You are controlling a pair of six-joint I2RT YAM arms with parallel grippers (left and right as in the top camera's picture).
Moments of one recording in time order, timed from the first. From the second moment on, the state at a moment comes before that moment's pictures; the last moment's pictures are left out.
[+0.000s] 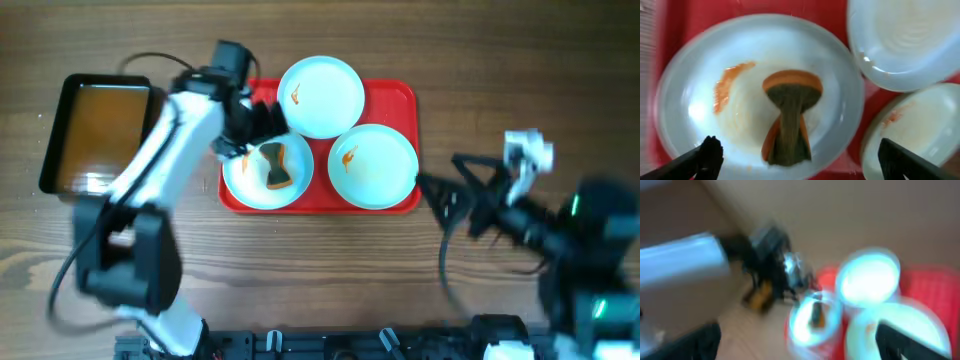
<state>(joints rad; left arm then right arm) -0.23 1.85 1.45 -0.96 0.19 -0.58 -0.02 0.72 0.91 -0.57 -0.79 0.30</state>
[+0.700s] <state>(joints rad) 0.05 1.59 1.51 -1.28 0.11 -0.64 0.54 2.23 1.77 -0.92 -0.37 0.15</state>
